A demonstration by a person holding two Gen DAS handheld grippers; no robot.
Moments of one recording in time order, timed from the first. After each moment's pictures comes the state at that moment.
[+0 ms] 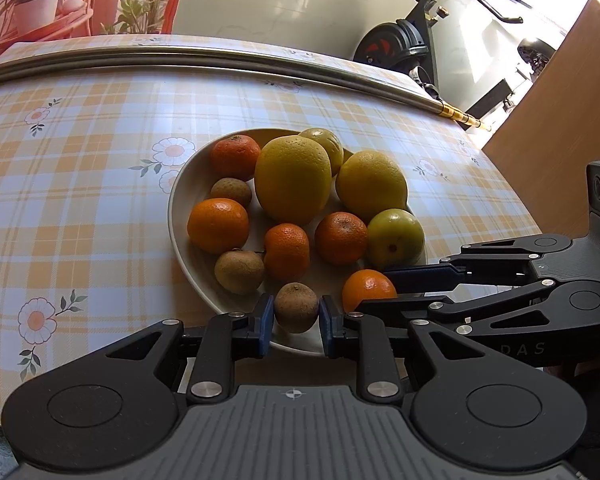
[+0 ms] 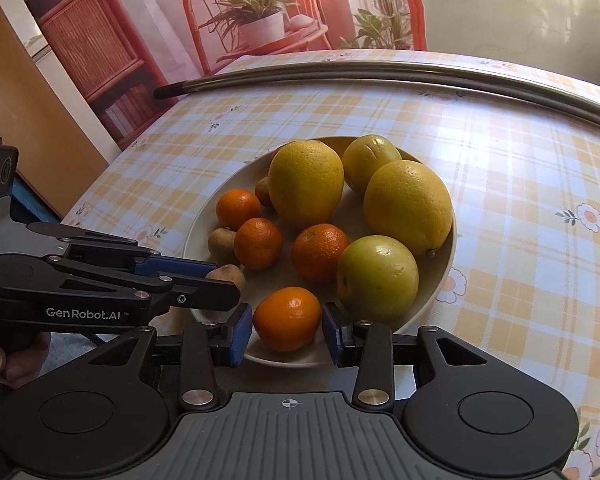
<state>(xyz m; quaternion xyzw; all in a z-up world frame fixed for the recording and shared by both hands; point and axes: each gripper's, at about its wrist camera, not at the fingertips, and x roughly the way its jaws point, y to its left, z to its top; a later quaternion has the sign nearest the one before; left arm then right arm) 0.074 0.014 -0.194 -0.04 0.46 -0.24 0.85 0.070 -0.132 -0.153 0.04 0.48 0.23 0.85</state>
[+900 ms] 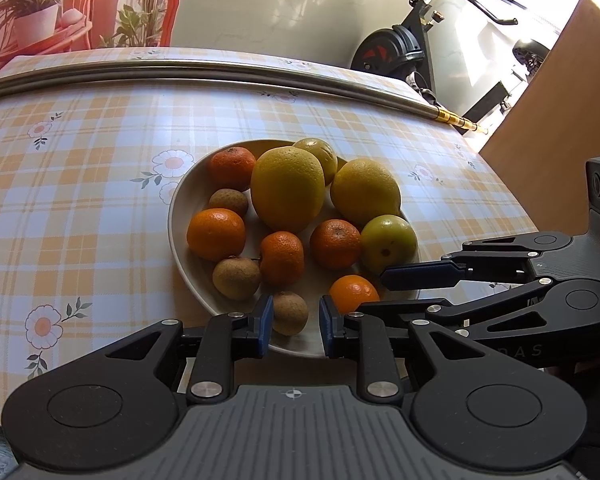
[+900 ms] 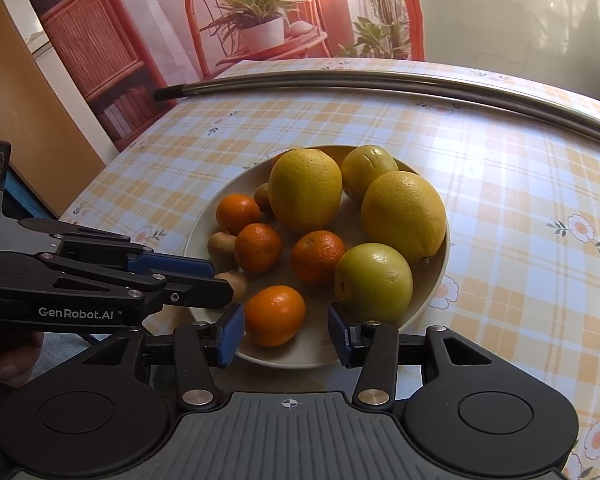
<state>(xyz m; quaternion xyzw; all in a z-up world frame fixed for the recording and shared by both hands) 0.067 0.015 -0.187 -0.04 0.45 -0.24 0.86 0.066 -0.134 -0.147 0.03 0.47 0.22 0.85</state>
